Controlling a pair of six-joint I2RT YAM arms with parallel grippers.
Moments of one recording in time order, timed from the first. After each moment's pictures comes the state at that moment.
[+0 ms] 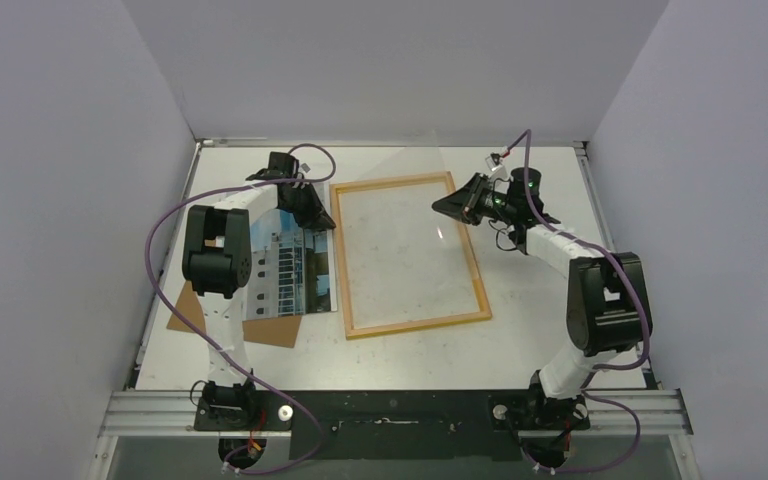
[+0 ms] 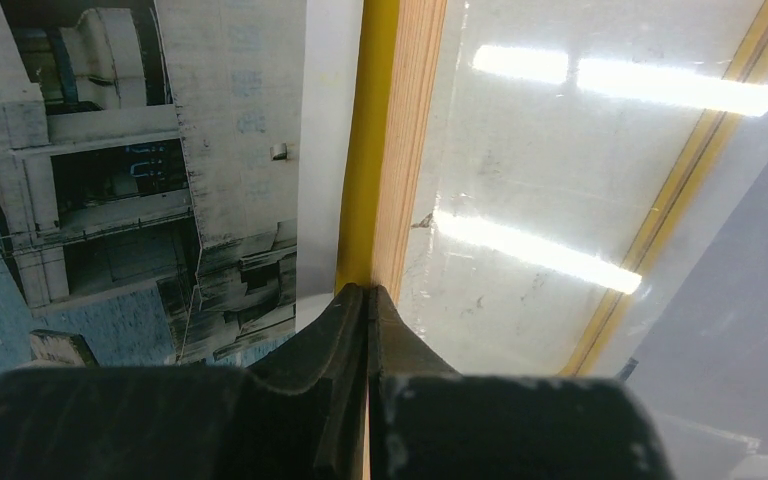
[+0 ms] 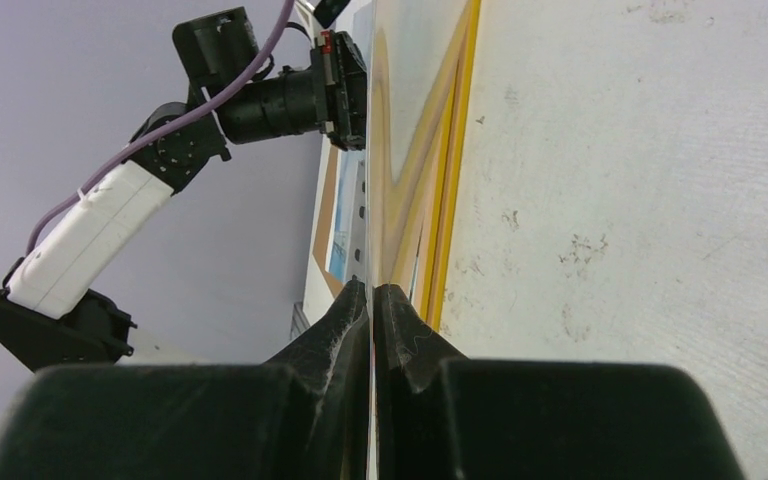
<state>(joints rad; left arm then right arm) -0.14 2.18 1.58 -0.49 0.48 -0.60 0.13 1.66 0.98 0.32 -0.83 0.93</state>
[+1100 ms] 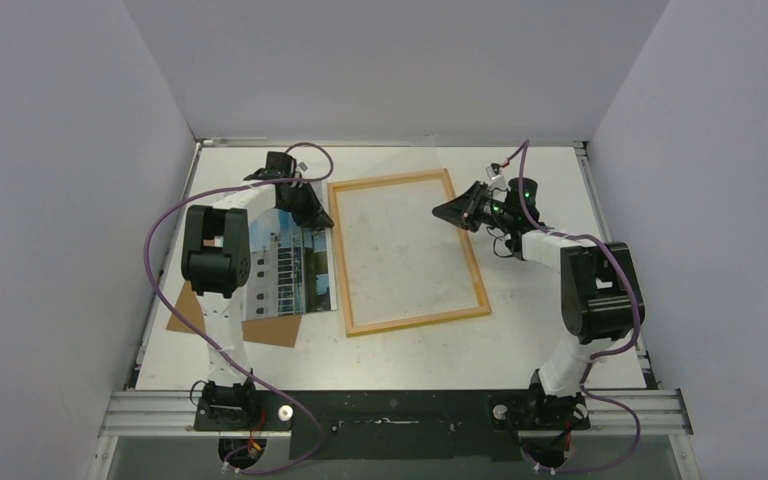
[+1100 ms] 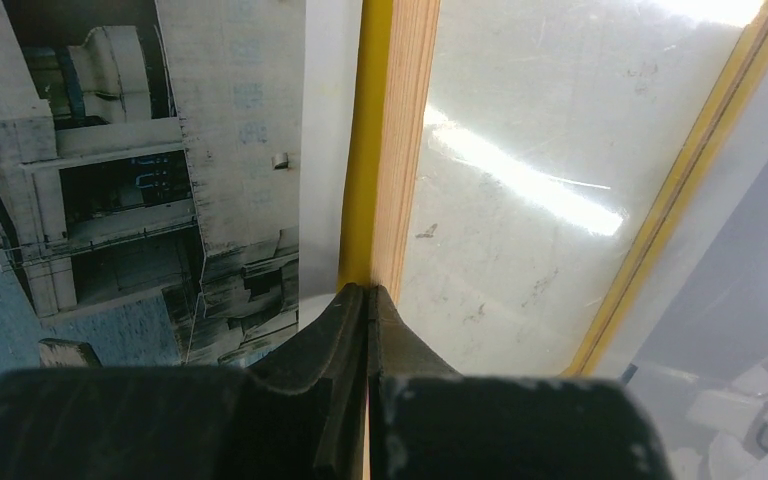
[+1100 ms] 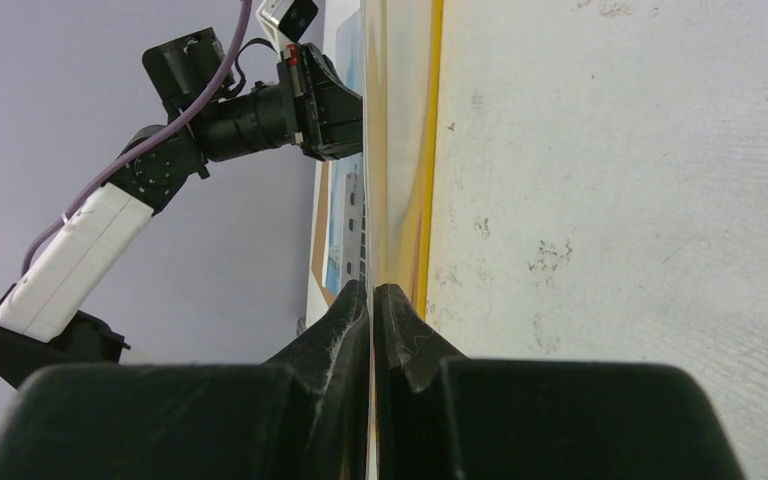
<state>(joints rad) -0.13 2.18 1.58 -0.48 0.48 -0.59 0.13 1.75 0.92 0.48 -0.82 0.99</state>
